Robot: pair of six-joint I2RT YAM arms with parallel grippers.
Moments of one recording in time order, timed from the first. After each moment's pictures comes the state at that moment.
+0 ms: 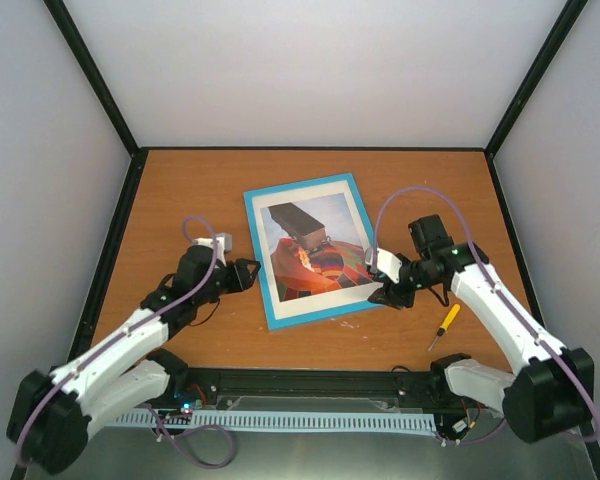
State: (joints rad) left arm -0.52 0.96 0.45 -0.13 0.13 -0.68; right arm 0.27 1.18 0.88 -0.98 -0.58 -0.87
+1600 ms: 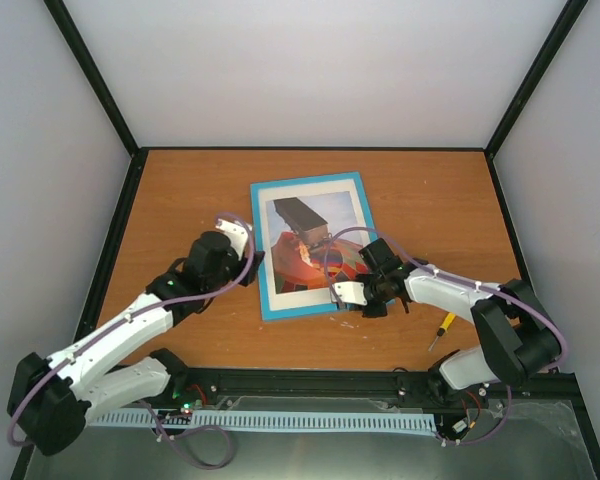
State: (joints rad) left arm -0.59 0.94 0.64 -0.25 -0.09 -0.15; right arm 0.56 1.43 0.66 -0.47 -0.31 -1.13
